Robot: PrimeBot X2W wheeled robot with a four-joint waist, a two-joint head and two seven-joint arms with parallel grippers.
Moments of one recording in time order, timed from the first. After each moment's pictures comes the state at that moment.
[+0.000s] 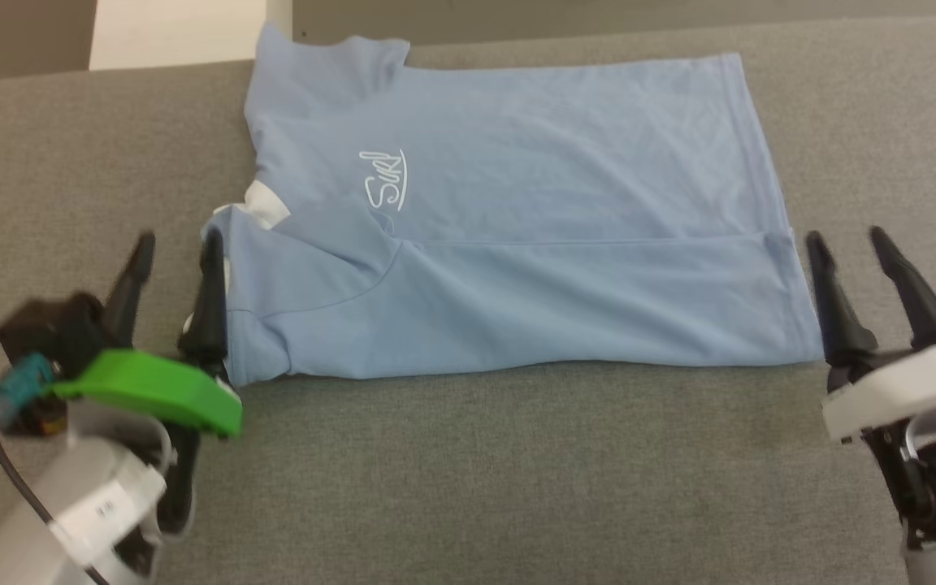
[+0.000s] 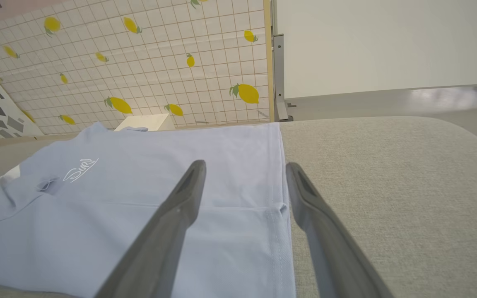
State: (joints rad) left arm -0.33 0.59 -0.46 0.00 -0.82 0.25 -0.24; right arm -0.21 -0.22 -0.03 0.02 0.36 0.13 0.04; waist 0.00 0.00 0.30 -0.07
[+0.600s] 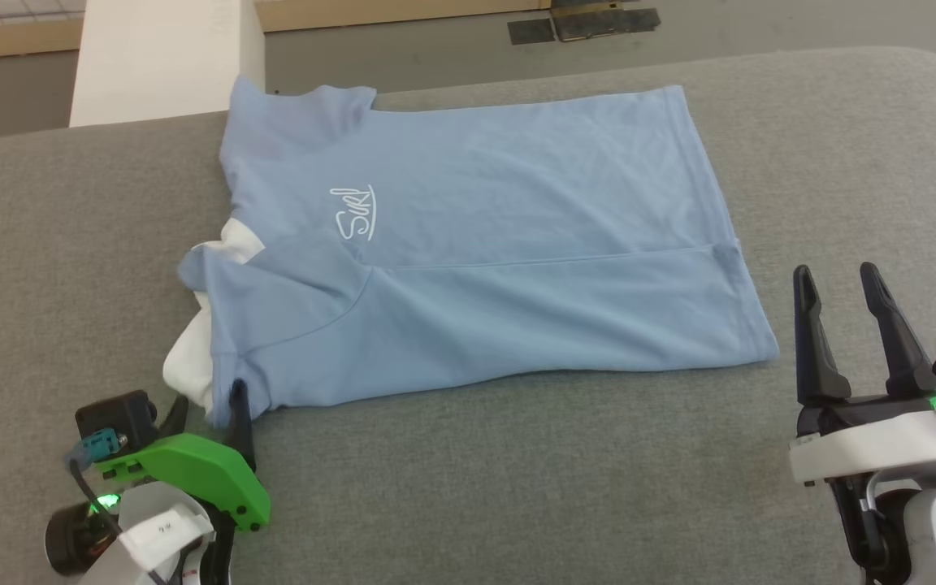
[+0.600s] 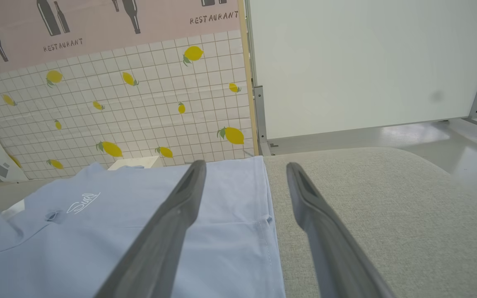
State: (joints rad) left arm -0.17 0.50 -0.49 0.12 -0.87 0.40 -0.10; right arm -0.10 -0.11 -0.06 0.00 0.25 0.13 -0.18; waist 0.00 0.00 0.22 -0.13
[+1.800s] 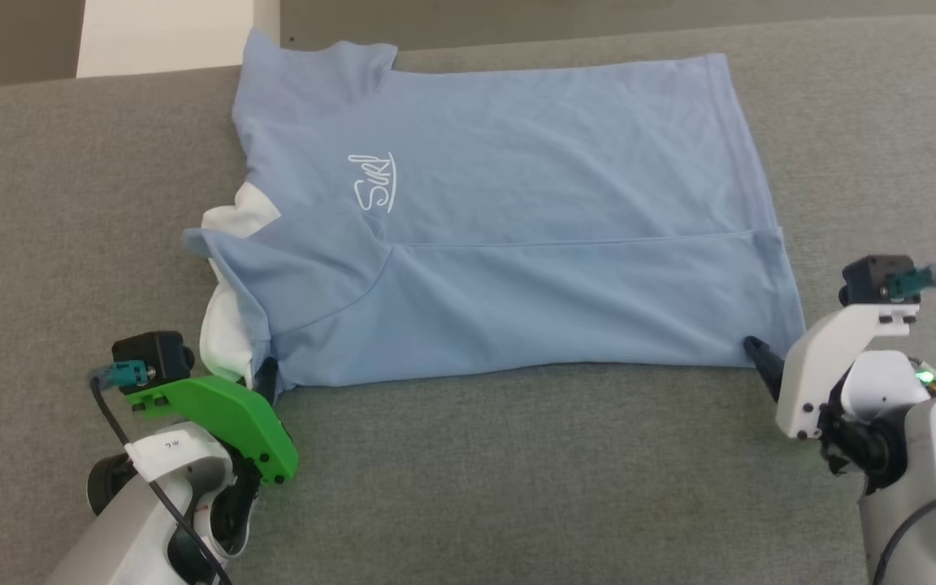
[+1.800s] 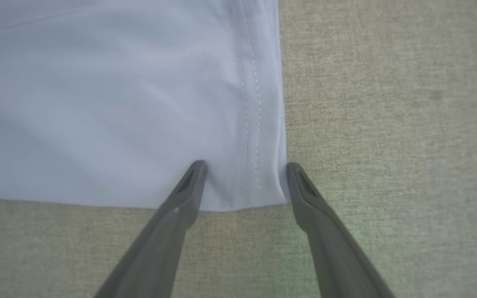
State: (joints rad) left arm -0.29 0.47 -0.53 0.17 -0.98 0.37 0.14; right arm -0.35 -0.07 -0.17 0.29 0.15 0.13 0.69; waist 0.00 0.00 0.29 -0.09
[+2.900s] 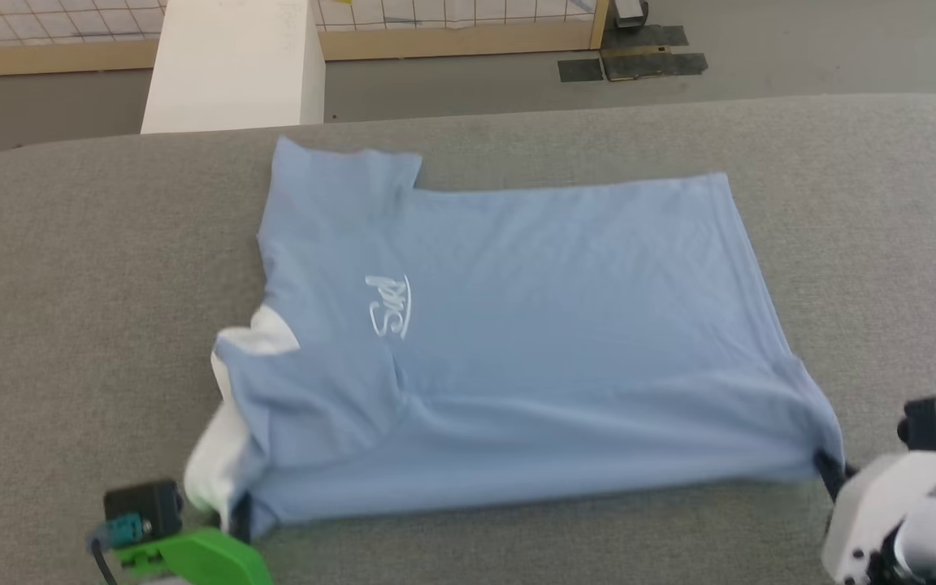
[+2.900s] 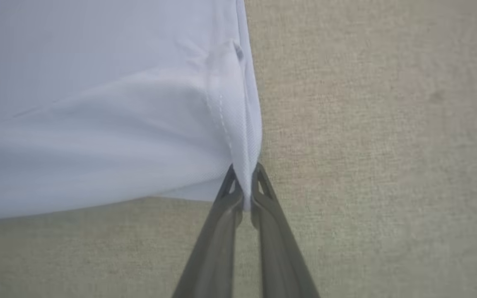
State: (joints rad) left arm 0.03 0.59 -0.55 -0.09 -0.88 0.53 0.03; right arm 0.03 -0.05 -0.22 -0.07 0.20 0.13 0.64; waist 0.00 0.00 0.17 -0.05
